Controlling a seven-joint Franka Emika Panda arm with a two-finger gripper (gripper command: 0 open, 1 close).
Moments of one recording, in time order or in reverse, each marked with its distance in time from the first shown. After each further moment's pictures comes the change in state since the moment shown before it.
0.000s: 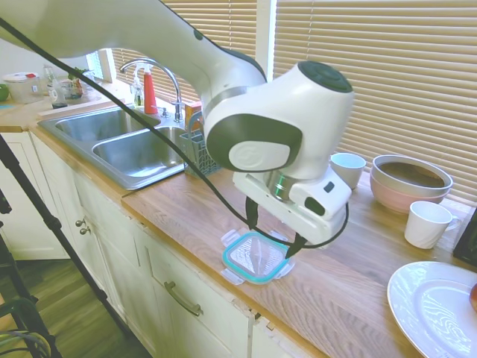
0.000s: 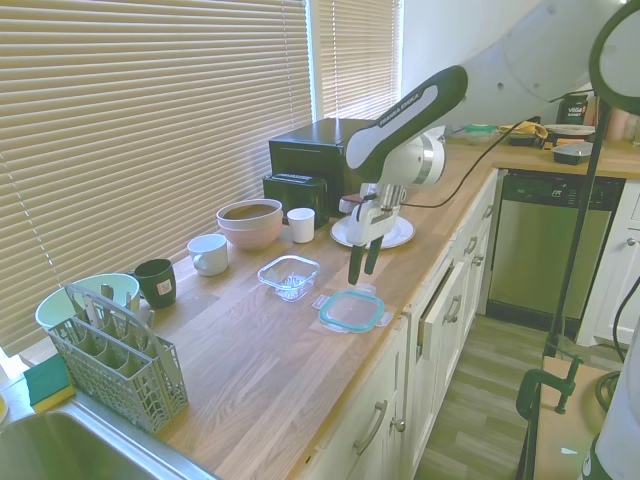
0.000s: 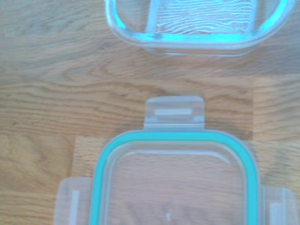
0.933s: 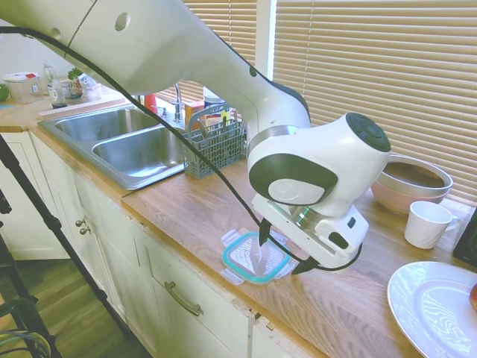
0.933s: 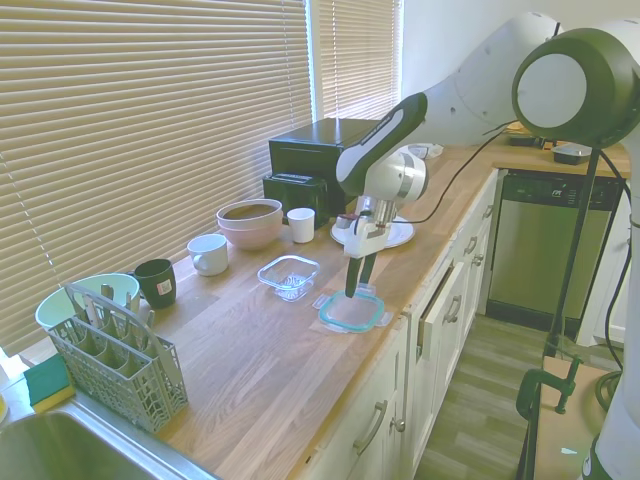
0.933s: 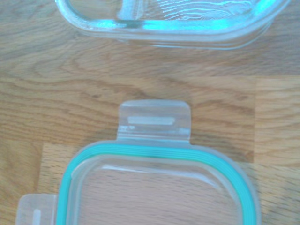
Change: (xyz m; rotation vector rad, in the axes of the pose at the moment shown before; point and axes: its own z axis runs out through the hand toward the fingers) arm 0.030 0.007 0.043 0.039 -0.100 -0.028
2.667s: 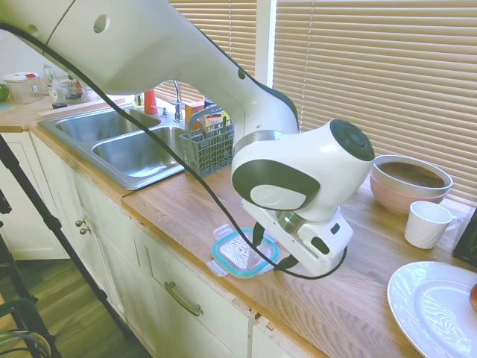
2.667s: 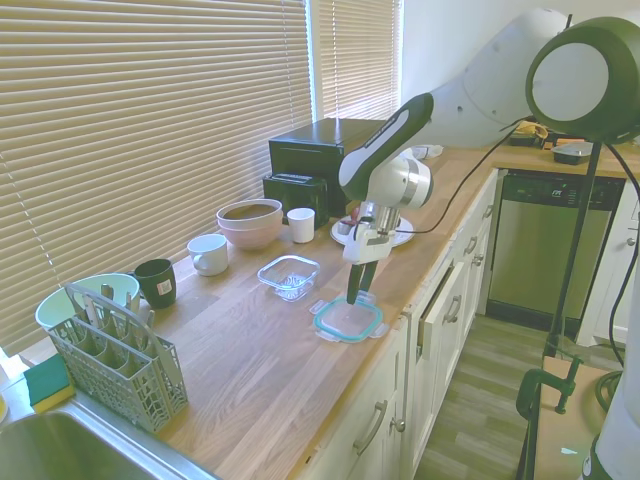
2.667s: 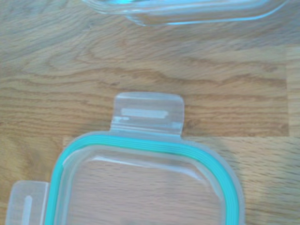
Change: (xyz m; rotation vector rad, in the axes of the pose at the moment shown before) arm -0.021 0.000 0.013 0.030 -0.016 0.079
